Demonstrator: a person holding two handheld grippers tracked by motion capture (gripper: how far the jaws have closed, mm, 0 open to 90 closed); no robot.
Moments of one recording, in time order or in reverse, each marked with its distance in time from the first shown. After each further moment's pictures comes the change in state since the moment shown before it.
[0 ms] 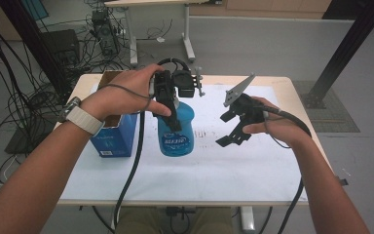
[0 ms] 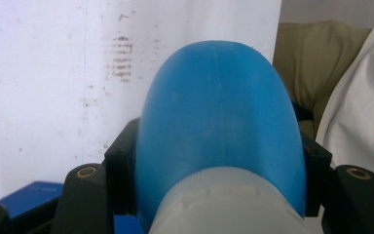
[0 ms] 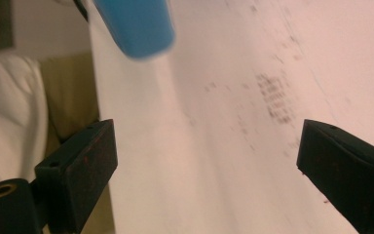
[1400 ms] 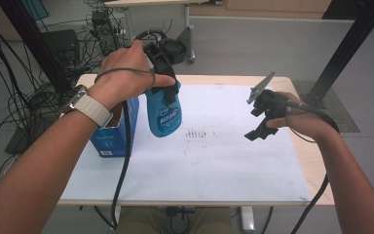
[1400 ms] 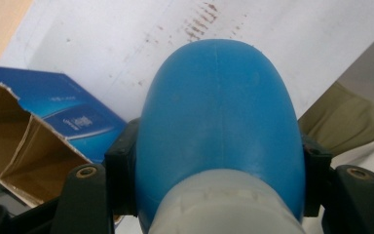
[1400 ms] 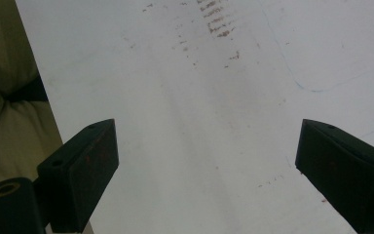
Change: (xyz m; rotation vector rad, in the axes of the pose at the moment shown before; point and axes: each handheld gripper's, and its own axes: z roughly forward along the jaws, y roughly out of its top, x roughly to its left) left arm 0.034 -0.005 -0.040 0.069 0.123 -0.585; right arm -0.026 -0.040 -0.029 0.163 -0.141 0.072
